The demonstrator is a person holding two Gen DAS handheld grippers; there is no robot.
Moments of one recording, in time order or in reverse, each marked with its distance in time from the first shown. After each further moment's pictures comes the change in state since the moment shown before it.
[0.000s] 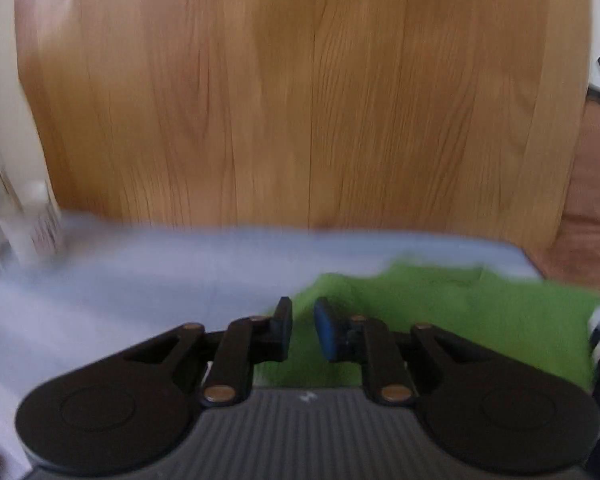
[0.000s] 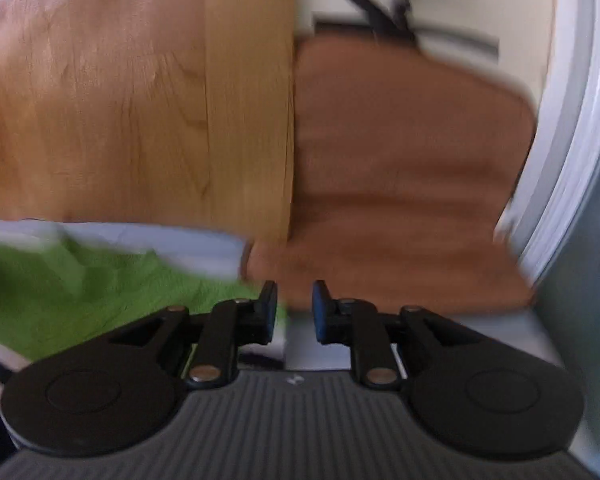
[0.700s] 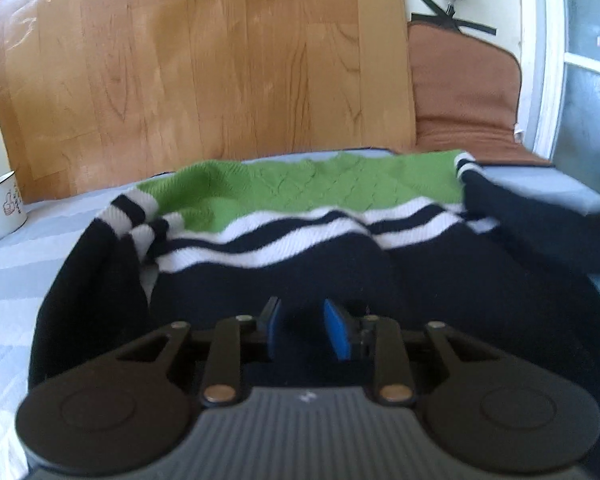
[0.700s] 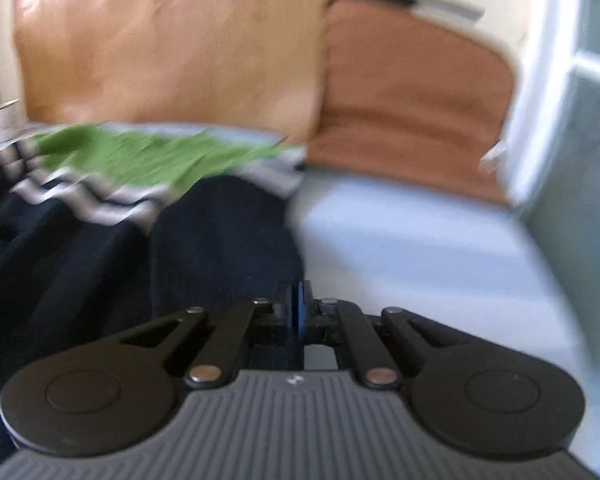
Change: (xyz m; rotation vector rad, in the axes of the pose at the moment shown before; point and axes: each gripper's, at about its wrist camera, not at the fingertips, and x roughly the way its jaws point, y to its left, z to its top) left arm -0.093 -0.056 -0.151 0.224 -0.099 -0.144; right arm -0.105 -0.001 -0.127 -0.155 -0.026 -0.003
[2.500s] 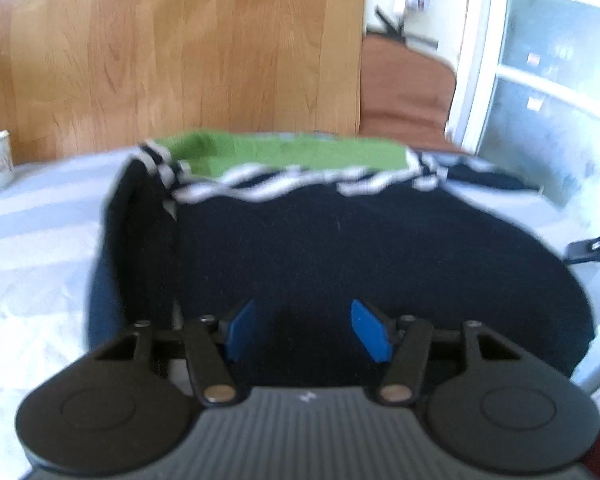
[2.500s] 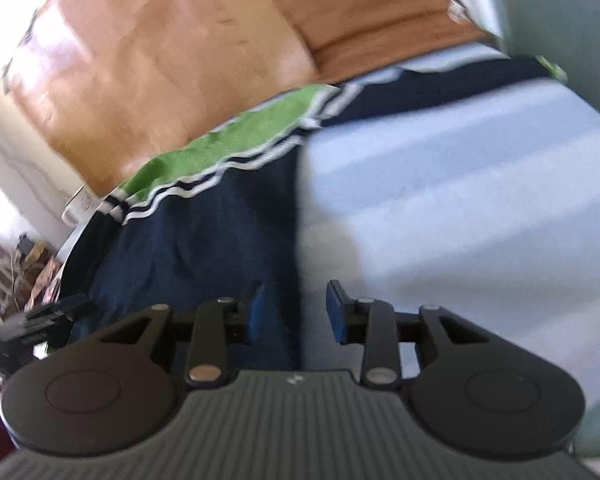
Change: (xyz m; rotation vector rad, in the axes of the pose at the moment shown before) left arm -0.106 0.059 -0.057 -0.016 -0.014 -0.237; right arm -0.071 0.008 -0.066 0.482 0.111 0.333
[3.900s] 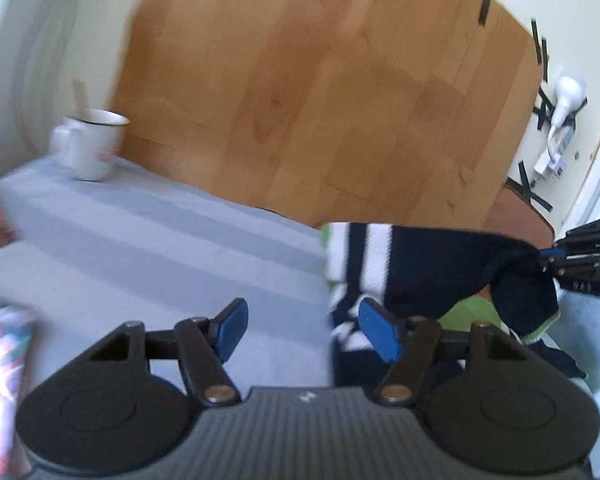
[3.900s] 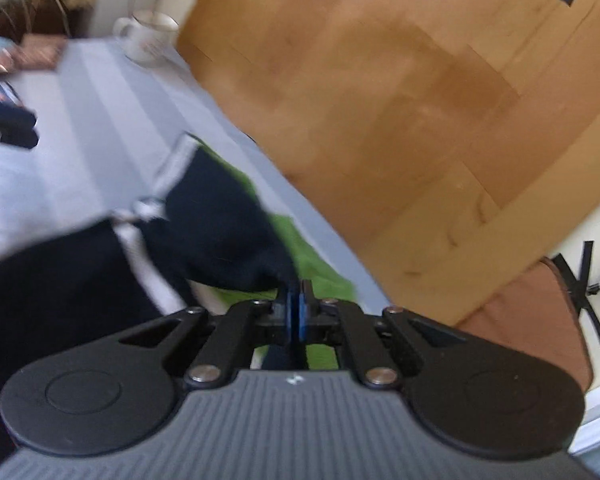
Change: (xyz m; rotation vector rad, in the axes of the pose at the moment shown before) left arm 0.031 0.142 0.067 -0.388 -0.163 0.093; right arm 0.158 0.244 0.154 -1.160 0.092 -0.186
